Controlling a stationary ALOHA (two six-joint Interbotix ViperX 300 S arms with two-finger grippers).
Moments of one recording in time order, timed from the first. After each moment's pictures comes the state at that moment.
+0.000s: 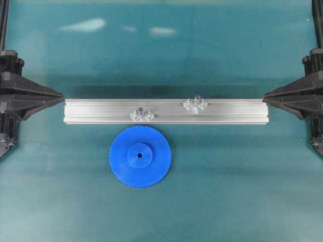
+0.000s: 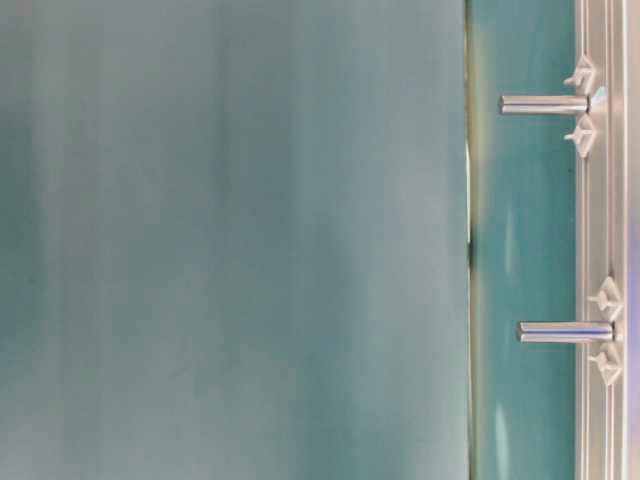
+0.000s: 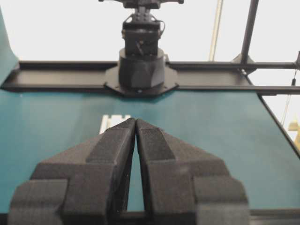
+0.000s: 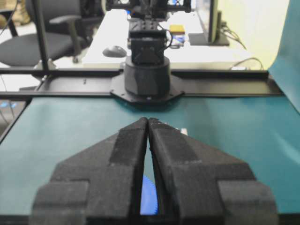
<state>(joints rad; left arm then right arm) 0.00 -0.96 1.17 0.00 -0.29 0.00 0.00 -0.97 1.19 0.00 -0.29 0.01</state>
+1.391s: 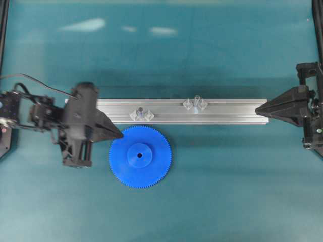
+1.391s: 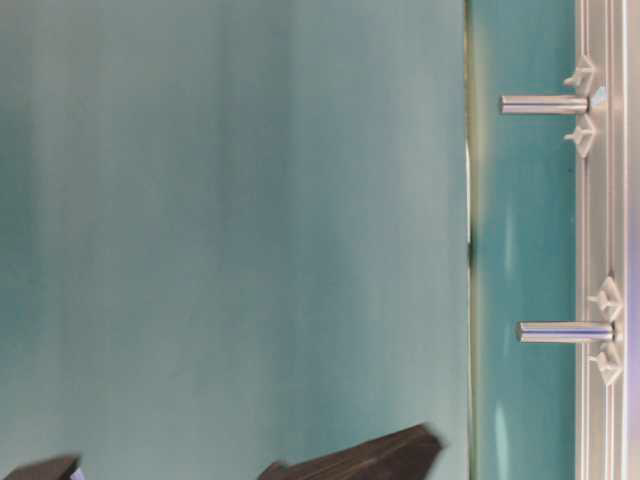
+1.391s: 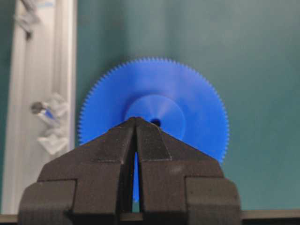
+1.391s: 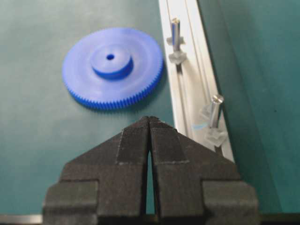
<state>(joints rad) -0.09 -0.31 0.79 0.01 0.20 -0.04 -0.01 -0.94 1.17 0.02 0.16 0.11</state>
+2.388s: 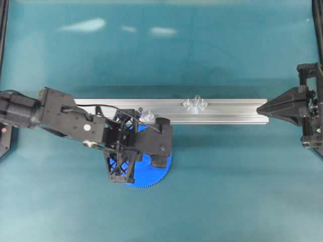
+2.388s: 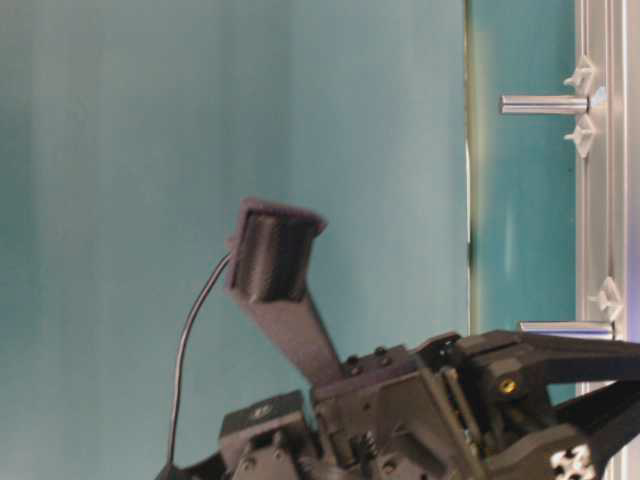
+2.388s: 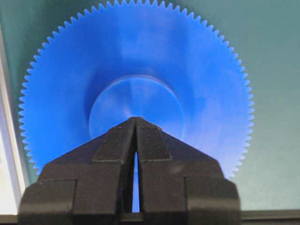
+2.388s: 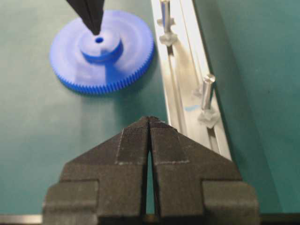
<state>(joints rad) -0.13 0.15 0.41 0.01 0.59 -0.05 -0.03 -0.95 1.21 0.02 0.16 0.11</state>
